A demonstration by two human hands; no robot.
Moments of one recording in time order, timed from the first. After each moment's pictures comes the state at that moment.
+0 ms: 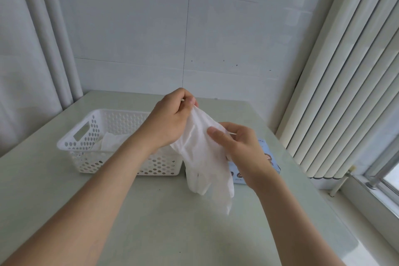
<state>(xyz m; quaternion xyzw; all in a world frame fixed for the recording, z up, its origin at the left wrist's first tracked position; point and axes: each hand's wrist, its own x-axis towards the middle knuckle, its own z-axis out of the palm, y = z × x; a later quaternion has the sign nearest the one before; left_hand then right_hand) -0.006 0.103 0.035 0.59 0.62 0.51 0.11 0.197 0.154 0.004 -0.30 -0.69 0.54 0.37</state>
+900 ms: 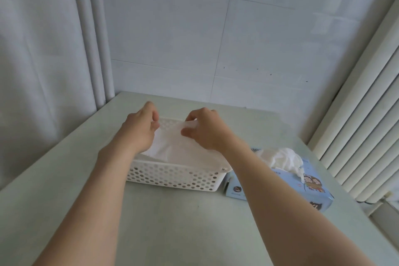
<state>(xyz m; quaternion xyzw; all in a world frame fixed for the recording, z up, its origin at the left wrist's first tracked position) -0.153 0.065 -0.003 0.47 0.81 0.35 0.04 0.011 0.194 0.021 -0.34 -0.91 0.17 0.17</state>
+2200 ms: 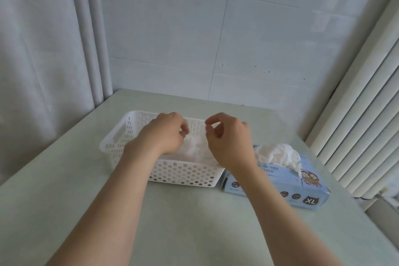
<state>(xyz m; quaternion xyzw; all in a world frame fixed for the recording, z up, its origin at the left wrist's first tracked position) -0.100 0.085 0.014 0.56 0.79 0.22 0.07 0.066 0.163 -0.004 -0.36 -0.83 0.16 0.40</state>
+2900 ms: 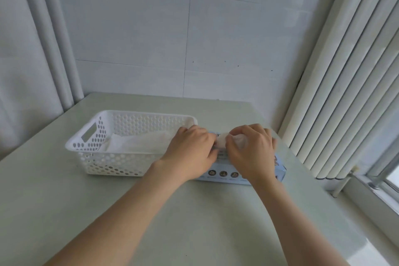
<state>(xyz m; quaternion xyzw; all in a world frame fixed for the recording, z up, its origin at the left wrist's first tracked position) 0.032 0.109 -0.012 0.71 0.68 0.15 -0.10 0.192 0.193 -0.046 -0.49 -0.75 0.04 0.45</state>
